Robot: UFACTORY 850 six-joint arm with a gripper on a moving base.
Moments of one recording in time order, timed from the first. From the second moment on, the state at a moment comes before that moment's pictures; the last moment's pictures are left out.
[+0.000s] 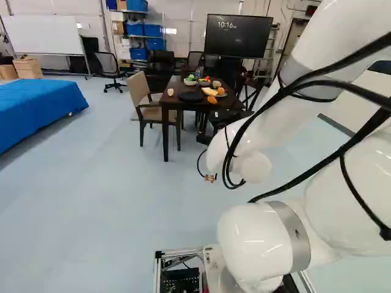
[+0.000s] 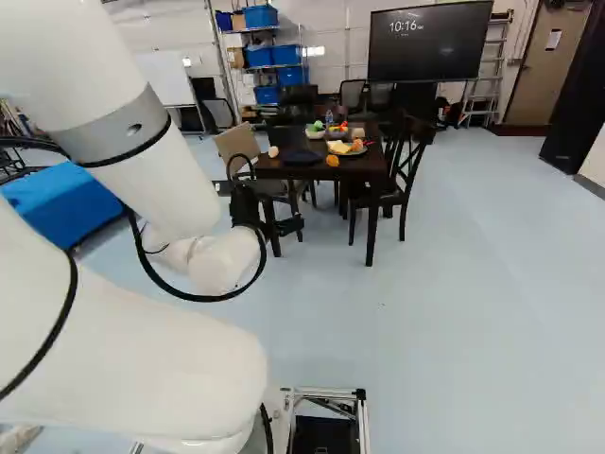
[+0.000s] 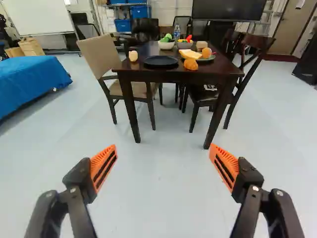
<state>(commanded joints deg) 0.0 16.0 -5.0 0.0 50.0 0.0</state>
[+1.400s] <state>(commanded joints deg) 0.0 16.0 -5.0 0.0 50.0 0.0</state>
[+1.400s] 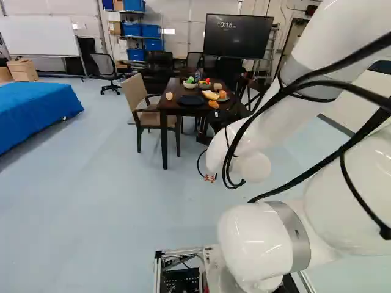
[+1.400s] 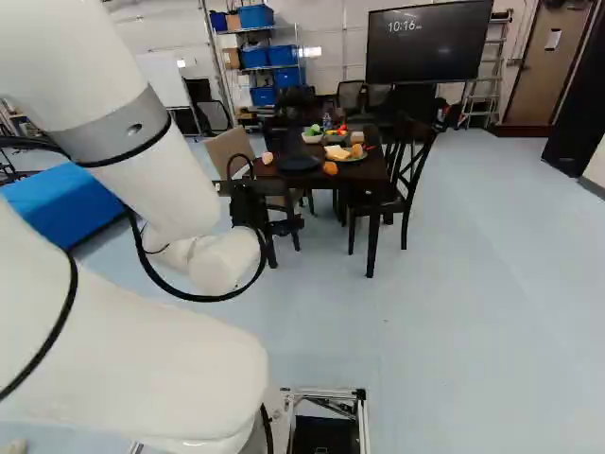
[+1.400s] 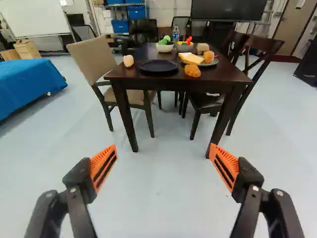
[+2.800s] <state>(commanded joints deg) 0.0 16.0 -5.0 0.0 50.0 0.0</state>
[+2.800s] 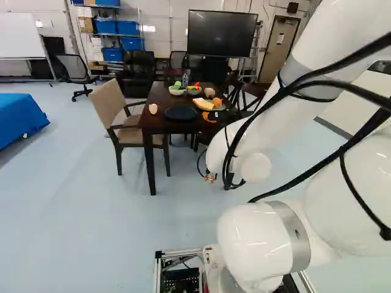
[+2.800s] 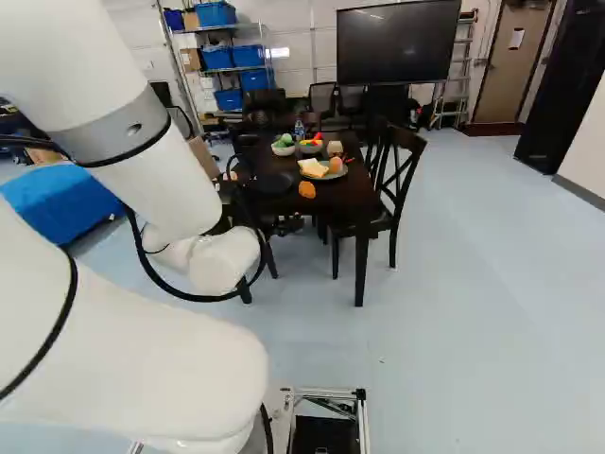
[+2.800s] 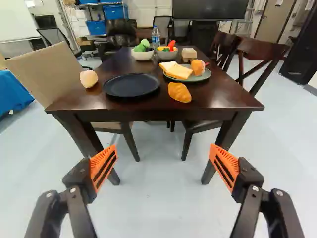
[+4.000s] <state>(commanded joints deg) 0.0 16.0 -5.0 0.0 50.0 0.0</state>
